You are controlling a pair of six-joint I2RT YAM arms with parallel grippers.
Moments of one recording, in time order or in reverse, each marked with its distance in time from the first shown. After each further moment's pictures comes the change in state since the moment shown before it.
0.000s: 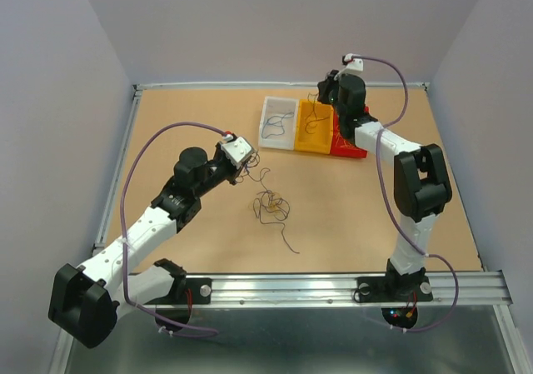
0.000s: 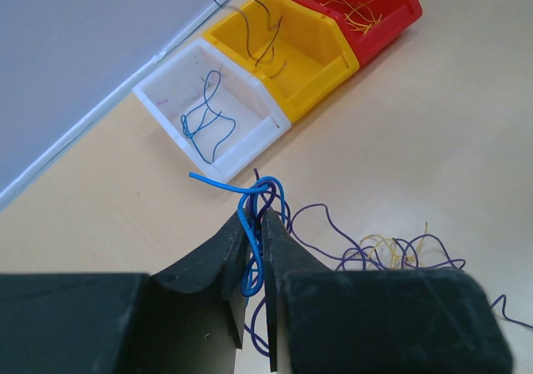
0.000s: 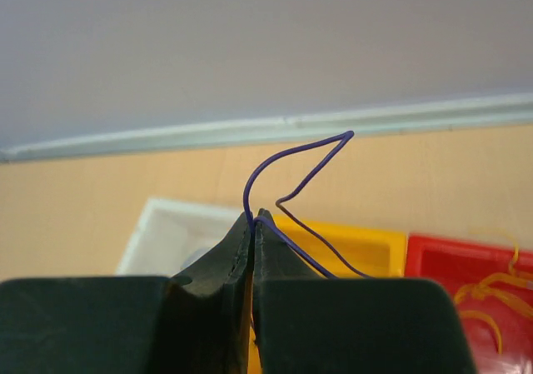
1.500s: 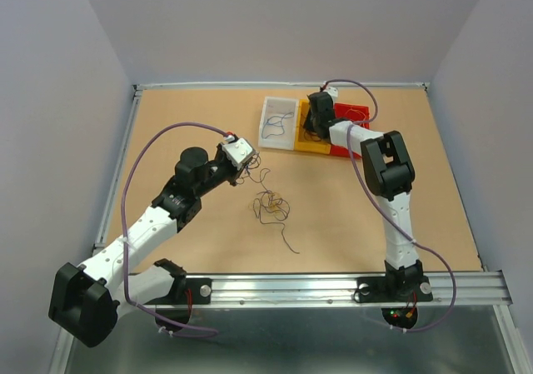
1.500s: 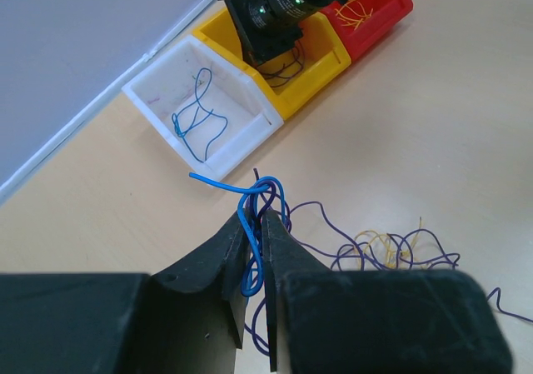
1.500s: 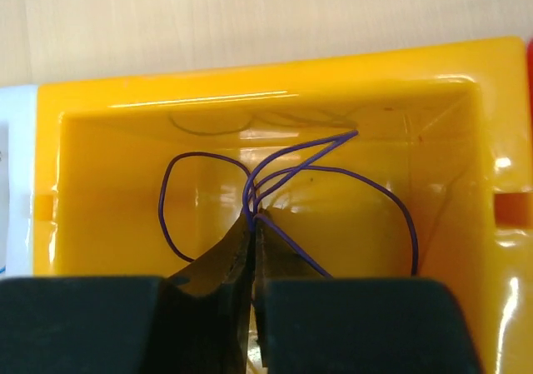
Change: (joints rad) left arm 0.000 0.007 0.000 -0.008 0.019 0.005; right arm 0.054 0.365 0.218 -0.420 0.134 0.171
